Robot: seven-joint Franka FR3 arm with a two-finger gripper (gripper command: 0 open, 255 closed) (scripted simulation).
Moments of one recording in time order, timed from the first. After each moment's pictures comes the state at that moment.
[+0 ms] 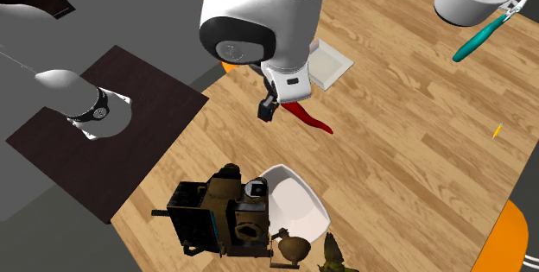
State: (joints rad) arm 0.11 0.27 0.40 -1.97 -0.16 2.18 0.58
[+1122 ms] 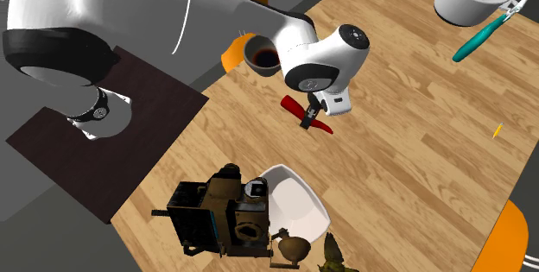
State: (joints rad) arm 0.32 0.86 0.31 -1.39 -0.34 2.10 0.70
